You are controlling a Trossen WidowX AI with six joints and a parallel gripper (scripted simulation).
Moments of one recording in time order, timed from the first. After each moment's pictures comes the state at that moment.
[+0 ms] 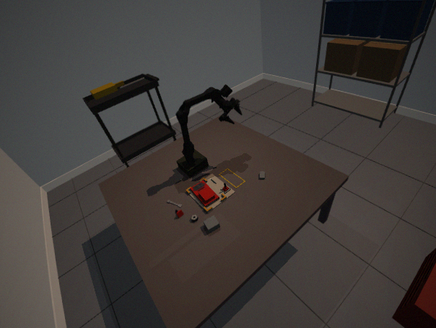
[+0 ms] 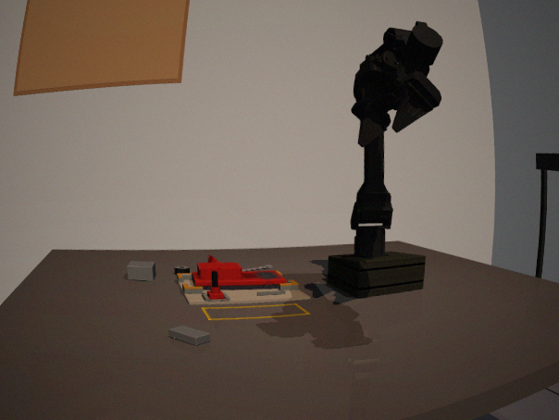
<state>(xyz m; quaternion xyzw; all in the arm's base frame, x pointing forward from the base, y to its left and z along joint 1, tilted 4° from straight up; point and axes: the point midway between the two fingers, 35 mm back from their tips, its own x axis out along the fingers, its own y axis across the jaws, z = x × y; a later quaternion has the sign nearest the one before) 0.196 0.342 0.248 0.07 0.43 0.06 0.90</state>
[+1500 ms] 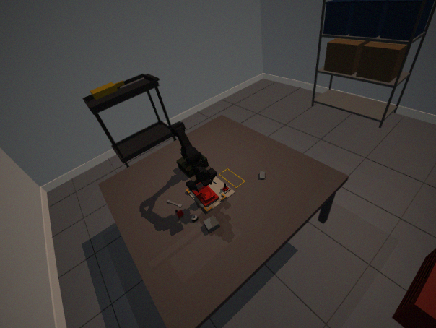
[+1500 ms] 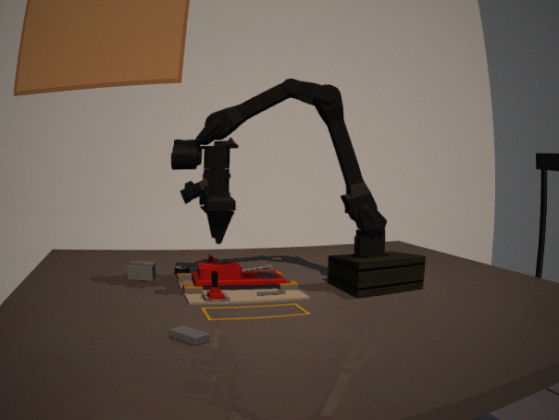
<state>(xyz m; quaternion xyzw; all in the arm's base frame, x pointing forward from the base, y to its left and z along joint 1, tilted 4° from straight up) 0.316 -0.134 0.082 0.04 0.70 -0.10 0.71</state>
